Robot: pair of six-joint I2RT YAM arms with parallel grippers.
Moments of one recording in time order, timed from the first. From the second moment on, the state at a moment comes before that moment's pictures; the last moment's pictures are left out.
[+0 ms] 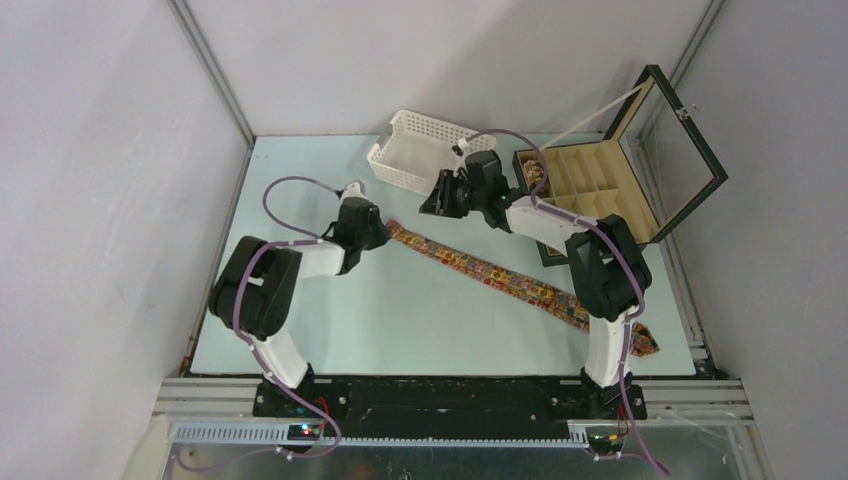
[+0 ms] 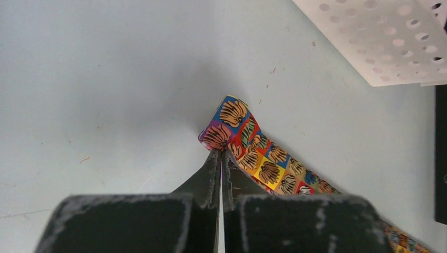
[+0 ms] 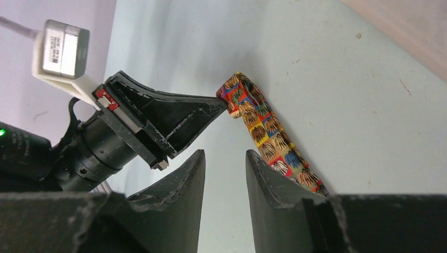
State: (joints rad) left arm -0.34 1.73 0.78 0.34 -0.05 -0.65; right arm 0.54 1.95 1.37 0.04 -0.39 0.65
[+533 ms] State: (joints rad) left arm -0.49 1.72 0.82 0.27 -0.33 -0.48; right arm 0.53 1.95 1.32 0.04 -0.39 0.65
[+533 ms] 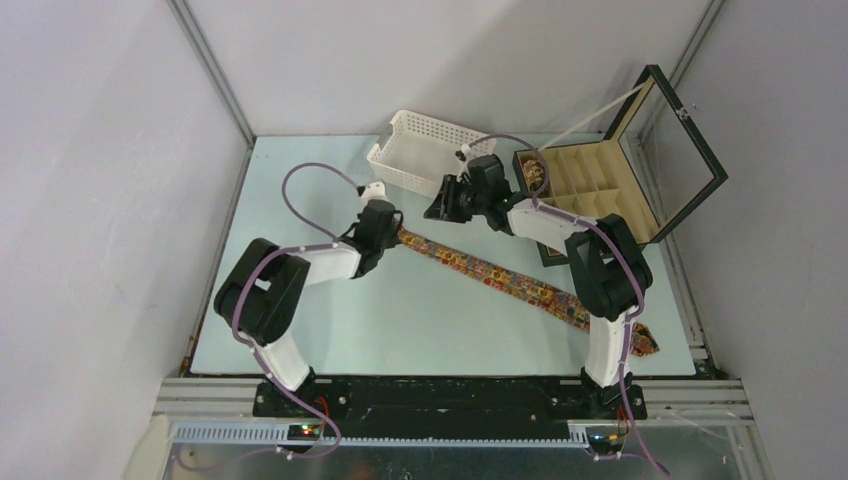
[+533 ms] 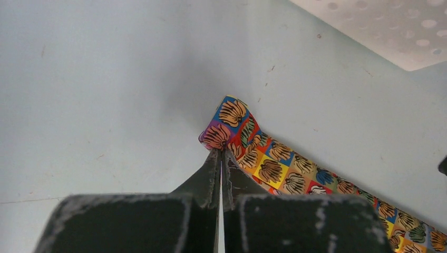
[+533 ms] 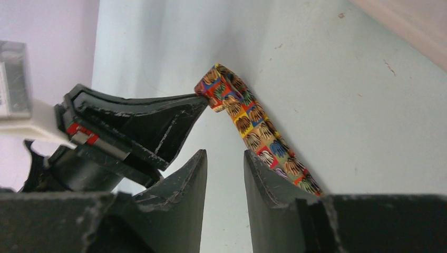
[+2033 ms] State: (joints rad) left arm -0.82 1.88 0.88 0.40 -0.87 -0.02; right arm 0.41 1.91 1.27 0.06 -0.44 0.66
